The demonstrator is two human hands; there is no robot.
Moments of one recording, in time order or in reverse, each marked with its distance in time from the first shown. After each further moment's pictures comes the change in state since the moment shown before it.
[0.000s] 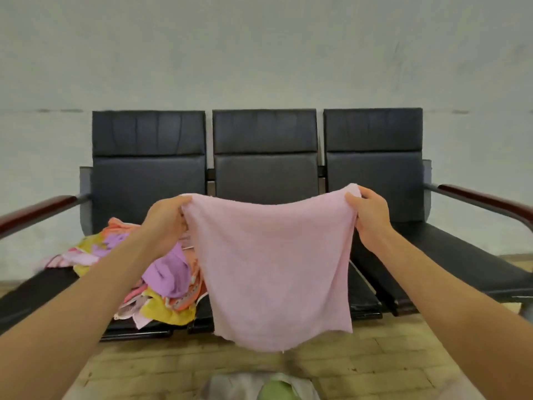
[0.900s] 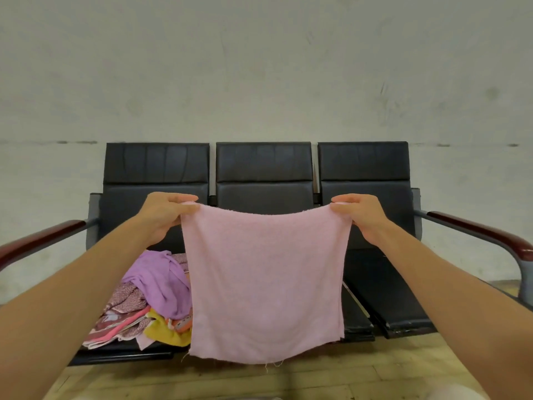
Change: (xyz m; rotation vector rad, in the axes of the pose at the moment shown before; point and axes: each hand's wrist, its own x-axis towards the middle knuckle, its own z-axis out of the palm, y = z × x) left_hand -0.011 0.072 -0.005 0.341 0.070 0.157; right_hand 0.012 -0.063 -0.018 -0.256 -0.179 -0.073
